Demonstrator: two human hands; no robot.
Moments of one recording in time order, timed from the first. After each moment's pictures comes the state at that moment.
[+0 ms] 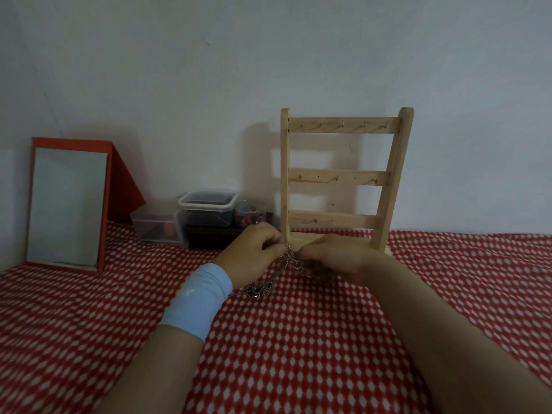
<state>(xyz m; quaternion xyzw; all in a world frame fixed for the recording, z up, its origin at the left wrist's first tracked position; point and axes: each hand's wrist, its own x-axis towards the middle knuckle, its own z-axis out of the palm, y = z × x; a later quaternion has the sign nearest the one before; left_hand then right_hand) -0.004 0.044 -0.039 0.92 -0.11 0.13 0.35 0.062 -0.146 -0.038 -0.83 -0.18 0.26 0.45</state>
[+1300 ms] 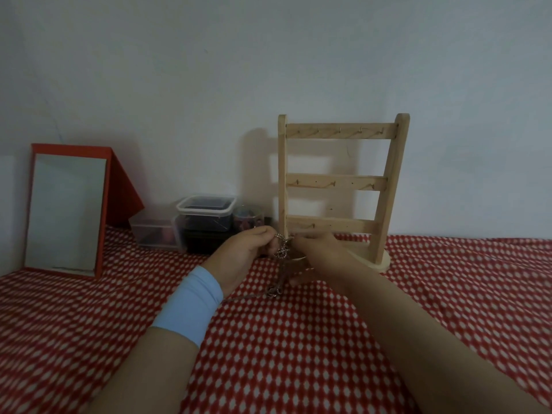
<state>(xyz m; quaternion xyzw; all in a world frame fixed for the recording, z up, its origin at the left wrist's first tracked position) -0.007 0.041 -0.033 0.71 -0.07 -0.01 0.70 0.039 -0.120 -0.033 -0.74 -0.11 0.17 0.64</state>
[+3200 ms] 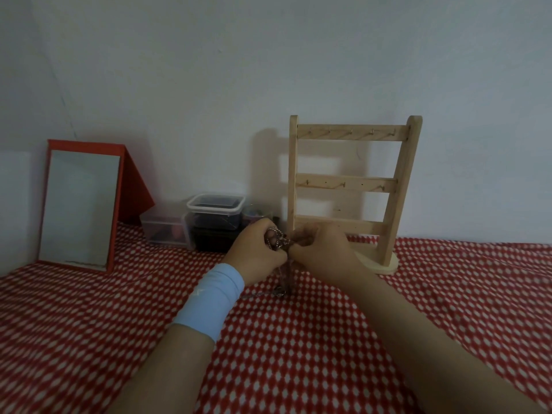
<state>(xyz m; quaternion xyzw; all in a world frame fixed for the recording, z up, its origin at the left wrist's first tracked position) -0.006 0.039 -0.030 0.90 0.00 0.16 0.40 0.035 -0.113 -0.035 -0.86 -0.23 -0.05 0.46</state>
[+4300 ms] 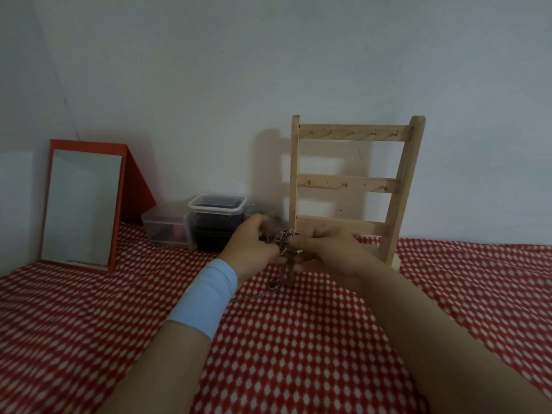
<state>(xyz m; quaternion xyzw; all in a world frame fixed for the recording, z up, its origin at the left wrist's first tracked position) -0.003 0.046 -0.031 0.80 0.03 0.11 0.59 0.038 -0.125 -0.026 -0.69 -0.14 0.19 0.69</state>
